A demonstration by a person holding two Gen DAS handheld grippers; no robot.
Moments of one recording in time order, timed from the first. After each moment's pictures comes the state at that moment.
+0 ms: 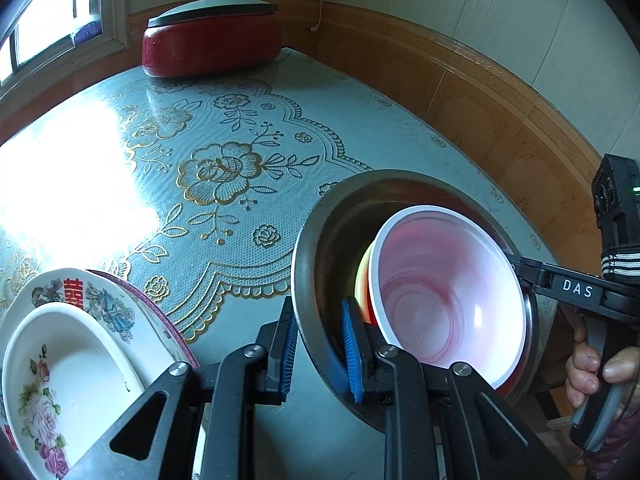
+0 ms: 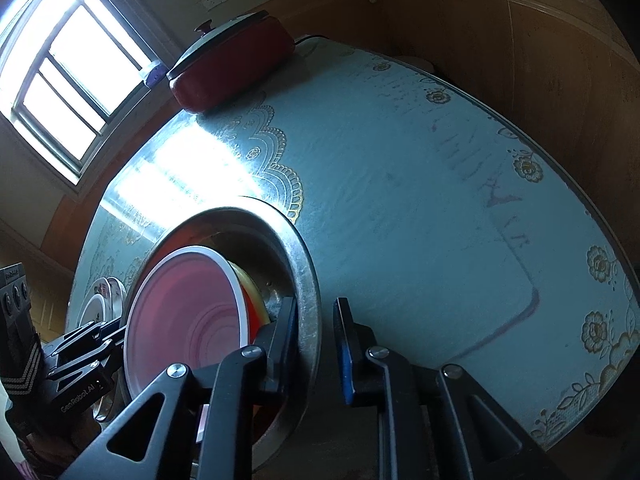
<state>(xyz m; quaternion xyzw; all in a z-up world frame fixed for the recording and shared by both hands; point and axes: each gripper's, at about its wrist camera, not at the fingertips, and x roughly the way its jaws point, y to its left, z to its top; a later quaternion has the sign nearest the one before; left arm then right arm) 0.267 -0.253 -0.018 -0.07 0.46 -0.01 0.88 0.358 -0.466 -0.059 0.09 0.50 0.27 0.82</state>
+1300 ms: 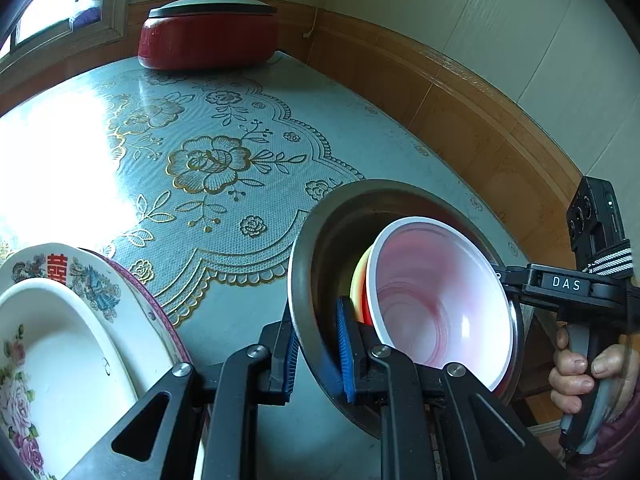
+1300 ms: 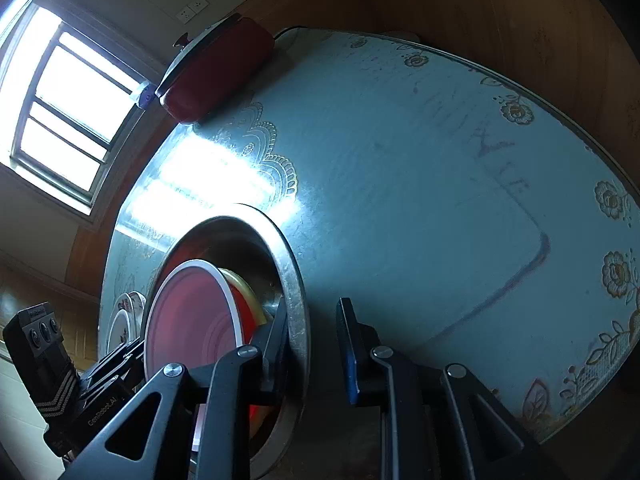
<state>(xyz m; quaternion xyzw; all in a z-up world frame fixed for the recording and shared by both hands) 0.257 -0.246 -0.021 -0.11 0.44 -0.05 0.89 0.352 -0.482 -0.071 0.17 0.53 0.27 0.78</state>
